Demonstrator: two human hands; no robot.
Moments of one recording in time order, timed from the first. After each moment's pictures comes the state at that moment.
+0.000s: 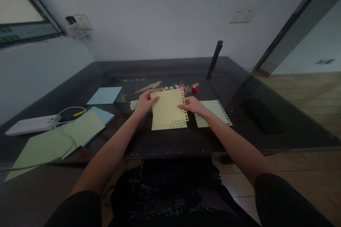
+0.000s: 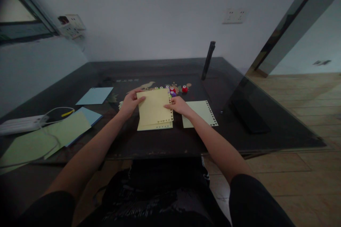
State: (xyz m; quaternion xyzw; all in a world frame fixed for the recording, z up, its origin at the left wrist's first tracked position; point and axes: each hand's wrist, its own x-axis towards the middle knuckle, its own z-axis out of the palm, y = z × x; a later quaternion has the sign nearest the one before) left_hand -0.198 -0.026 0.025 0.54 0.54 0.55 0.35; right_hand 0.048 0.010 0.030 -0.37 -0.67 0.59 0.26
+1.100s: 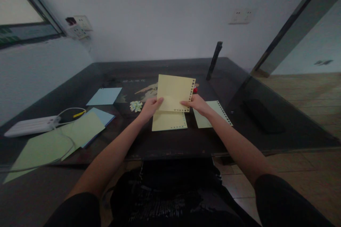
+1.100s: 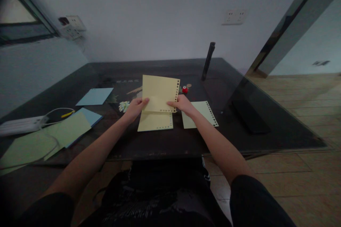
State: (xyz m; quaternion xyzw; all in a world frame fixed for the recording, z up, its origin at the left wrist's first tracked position) left_hand -0.178 -0.039 0.023 0.56 0.53 0.49 0.41; right_hand 0.057 0.018 0.032 -0.35 -0.67 0.56 0.34
